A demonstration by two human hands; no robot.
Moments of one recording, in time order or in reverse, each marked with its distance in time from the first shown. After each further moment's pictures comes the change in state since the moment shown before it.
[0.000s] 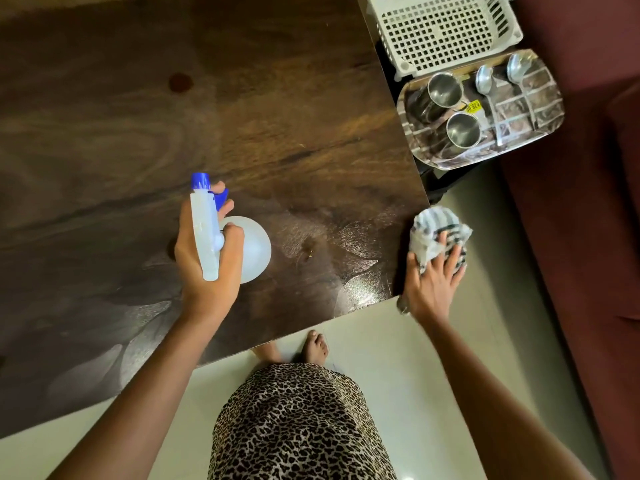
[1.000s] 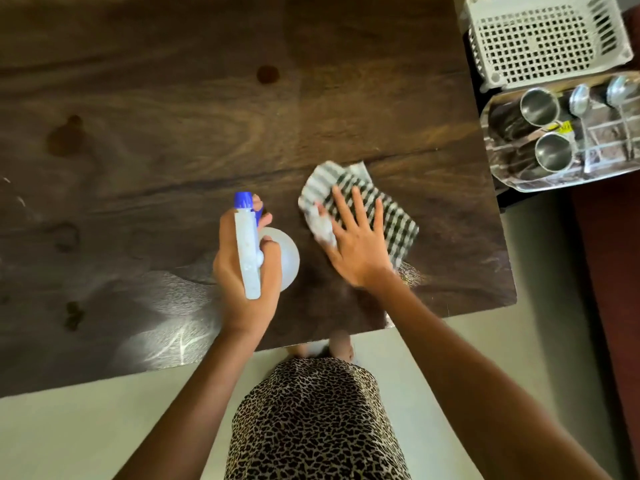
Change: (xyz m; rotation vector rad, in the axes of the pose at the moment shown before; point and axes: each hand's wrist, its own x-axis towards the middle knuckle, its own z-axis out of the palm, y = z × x) left_hand -0.013 -0.012 -0.039 0.034 0.158 -0.024; right_hand 0.008 -0.178 0.061 -0.391 -0.128 -0.829
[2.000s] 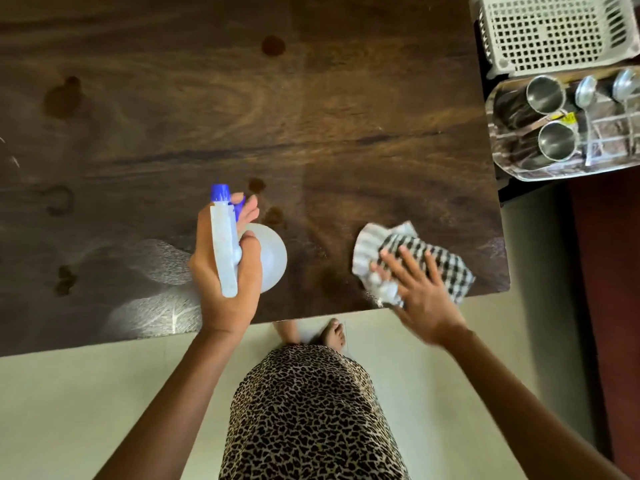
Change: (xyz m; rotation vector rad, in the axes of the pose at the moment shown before) left_hand -0.026 0.002 -0.022 -0.032 0.032 -0.111; right_hand -0.133 0.075 0.021 -0.133 -0.020 -0.246
